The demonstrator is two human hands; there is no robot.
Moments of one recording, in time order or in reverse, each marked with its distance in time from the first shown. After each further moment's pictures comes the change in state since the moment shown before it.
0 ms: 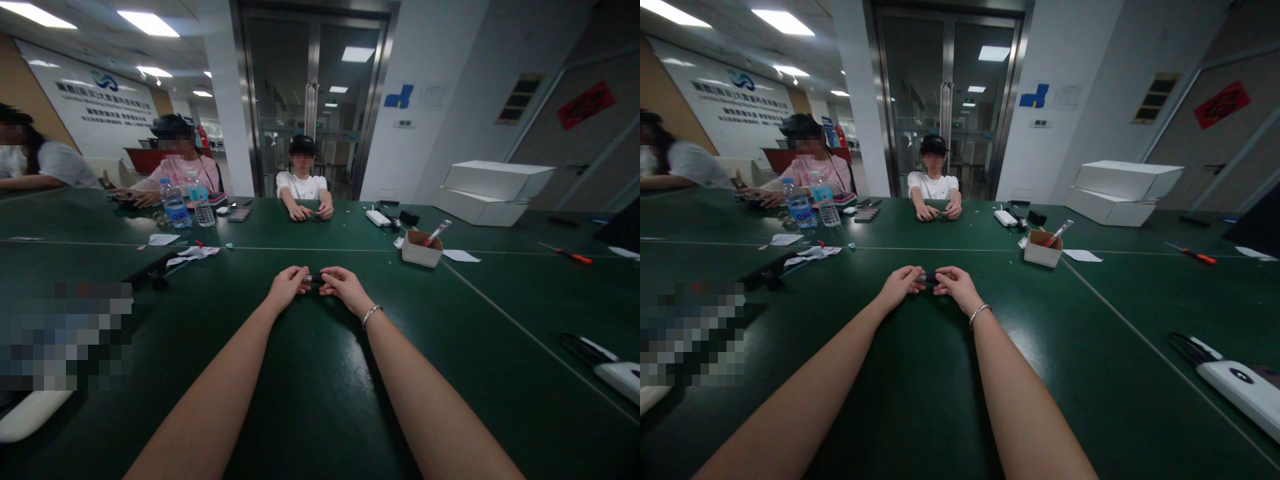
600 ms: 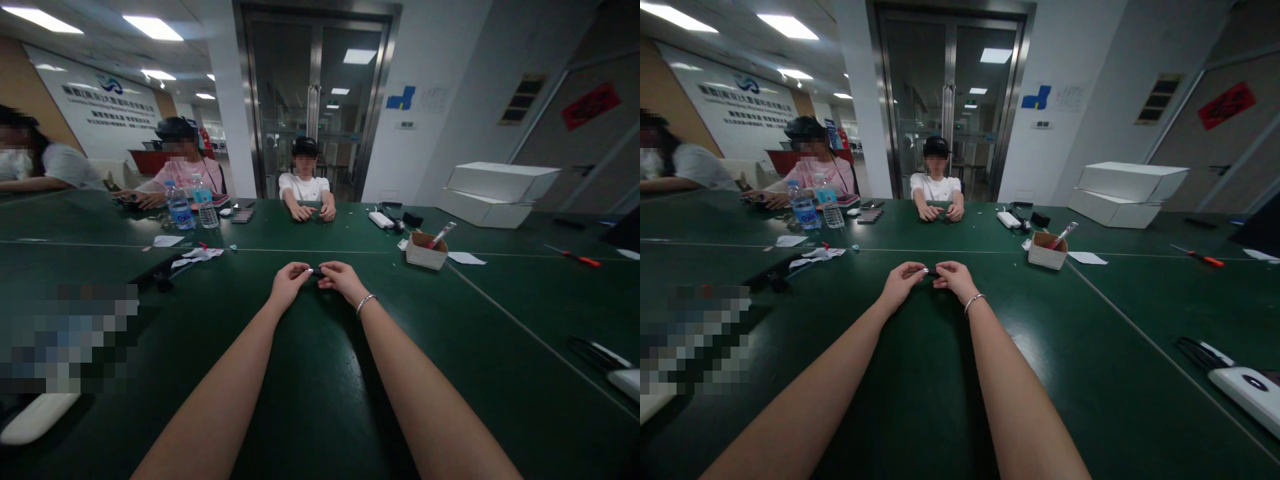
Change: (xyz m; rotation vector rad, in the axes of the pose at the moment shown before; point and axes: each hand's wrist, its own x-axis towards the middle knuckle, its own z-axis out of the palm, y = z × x) left_hand 0.012 -0.007 -0.010 -0.014 0.082 0.216; right_hand 0.025 -0.011 0.018 -0.045 0.077 0.070
